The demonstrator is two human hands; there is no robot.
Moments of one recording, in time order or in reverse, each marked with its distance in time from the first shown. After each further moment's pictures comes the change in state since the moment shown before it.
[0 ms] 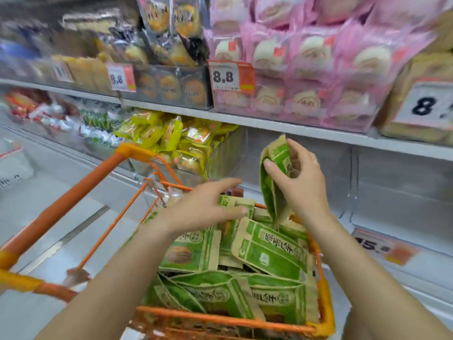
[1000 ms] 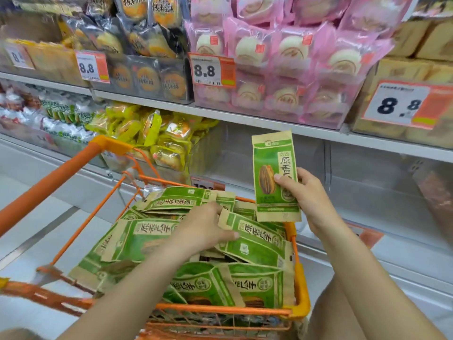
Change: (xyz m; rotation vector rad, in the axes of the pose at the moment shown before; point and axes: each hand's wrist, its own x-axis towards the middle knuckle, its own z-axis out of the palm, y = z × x) left_hand -0.002 0.002 0.051 -0.028 -0.001 -0.273; right_hand -0.013 0.027 -0.034 0.355 -0.134 0.323
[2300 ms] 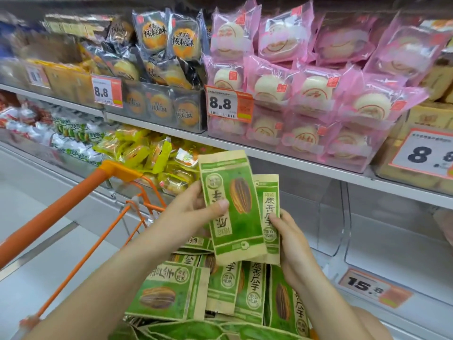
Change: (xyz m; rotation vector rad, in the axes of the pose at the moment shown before) left_hand 0.013 -0.002 -0.078 -0.742 0.076 0.302; right_hand 0.010 0.007 0.057 0.345 -0.035 0.249
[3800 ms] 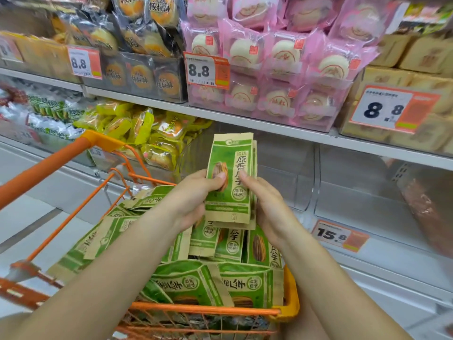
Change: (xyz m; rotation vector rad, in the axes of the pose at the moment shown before) left_hand -0.008 -0.009 0.061 -0.401 0.034 -0.330; right_hand -0.035 -0.001 -0.004 -0.033 -0.180 -0.050
